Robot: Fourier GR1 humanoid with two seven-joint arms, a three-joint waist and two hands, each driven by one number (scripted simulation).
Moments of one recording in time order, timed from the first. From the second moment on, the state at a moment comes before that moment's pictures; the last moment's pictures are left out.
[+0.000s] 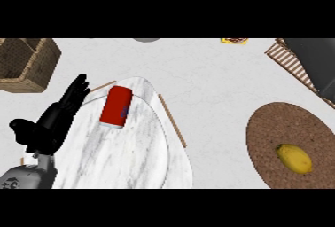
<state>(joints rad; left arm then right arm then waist) -0.12 0.30 -0.08 -1.65 0.11 0.00 0.16 -1.46 -0.44 0.21 0.00 0.74 -0.85 0.84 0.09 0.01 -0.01</state>
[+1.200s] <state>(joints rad) -0.15 0.30 -0.05 -1.65 0.11 0.00 0.16 -1.50 -0.57 0.38 -0.03 0.94 -0.75 1.03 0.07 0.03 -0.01</state>
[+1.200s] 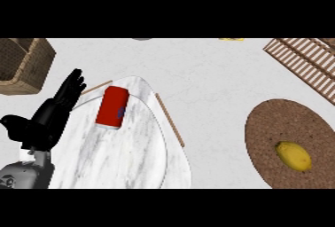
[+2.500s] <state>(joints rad) -0.16 0.28 -0.06 -1.65 0.10 0.00 0.17 -1.54 -0.66 0.33 0.00 0.90 -0.29 0.67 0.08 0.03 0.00</state>
